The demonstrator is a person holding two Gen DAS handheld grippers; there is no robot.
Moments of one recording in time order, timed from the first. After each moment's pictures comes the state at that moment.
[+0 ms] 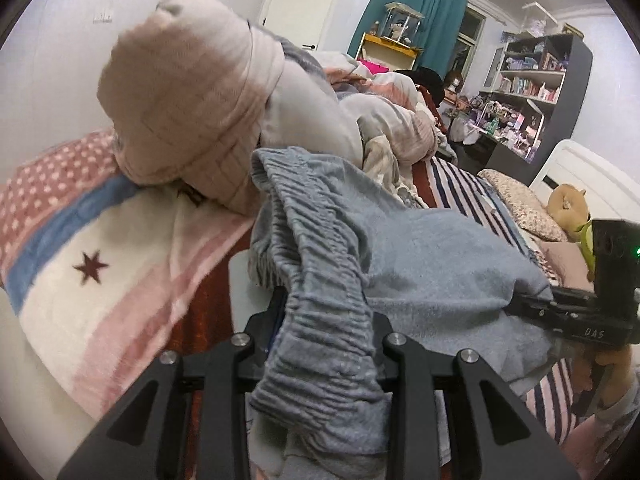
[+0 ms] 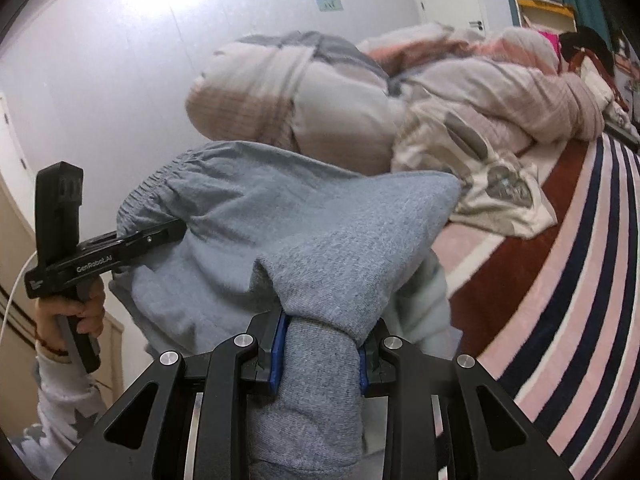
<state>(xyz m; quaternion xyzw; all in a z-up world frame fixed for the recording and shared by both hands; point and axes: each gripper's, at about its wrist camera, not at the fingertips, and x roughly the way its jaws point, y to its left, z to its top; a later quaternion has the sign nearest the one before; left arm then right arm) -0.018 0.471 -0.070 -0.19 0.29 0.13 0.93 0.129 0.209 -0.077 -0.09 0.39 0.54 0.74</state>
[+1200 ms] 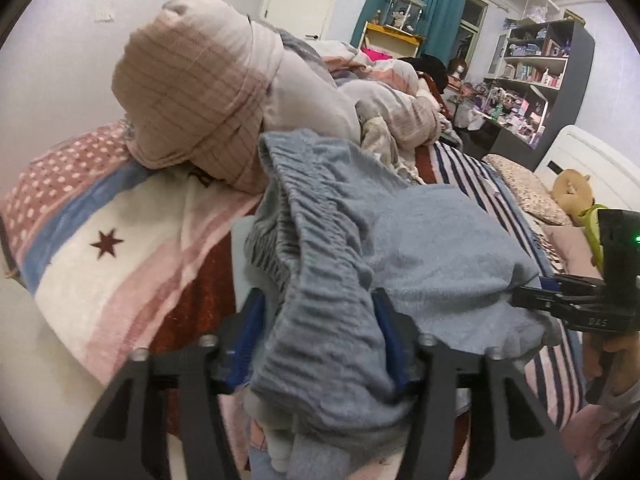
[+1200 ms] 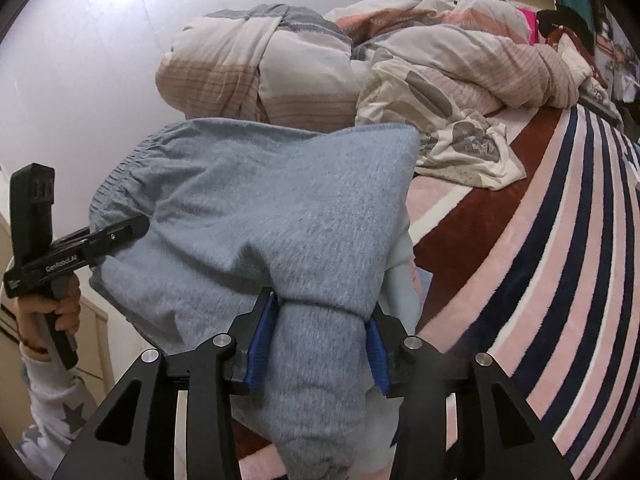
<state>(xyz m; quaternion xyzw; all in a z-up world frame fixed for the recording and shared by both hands) -0.043 0.448 -0.065 -0.17 0.31 0.15 0.92 0.115 0.184 -0.070 -0.12 0.42 0.49 0.75</state>
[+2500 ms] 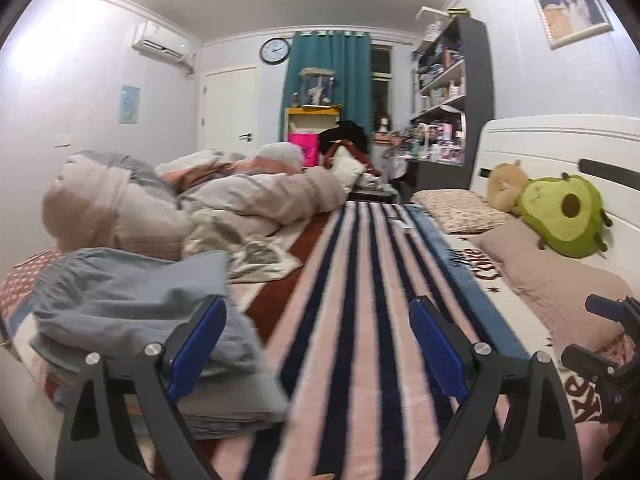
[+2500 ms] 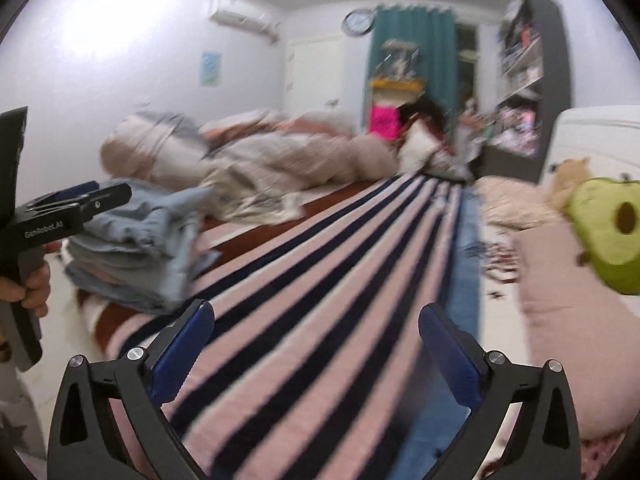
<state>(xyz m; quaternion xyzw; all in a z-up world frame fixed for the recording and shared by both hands) -0.021 0.113 -0.013 -0.03 0.16 0.11 0.98 0.014 -0.158 -0.020 -0.10 0.21 0.29 0.93</state>
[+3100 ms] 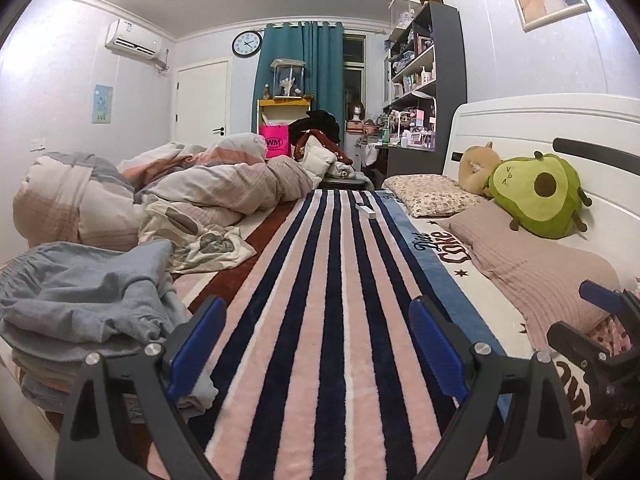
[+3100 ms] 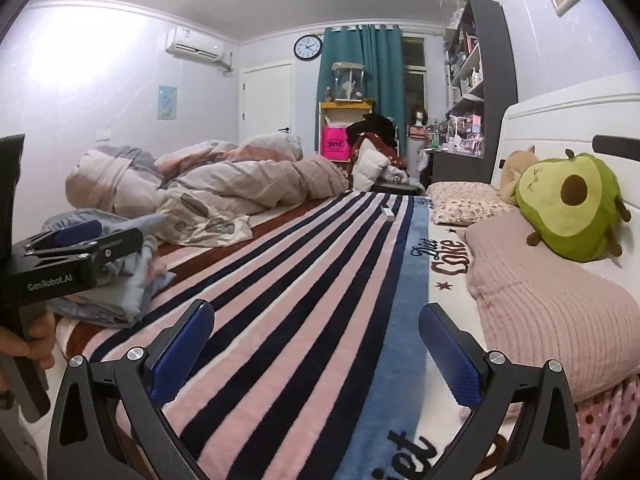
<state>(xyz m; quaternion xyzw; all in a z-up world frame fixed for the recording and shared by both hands) -0.002 0.057 -0.027 -0.02 0.17 0.07 0.98 0.010 -0.207 -0.028 -0.06 0.19 0.23 0.95</state>
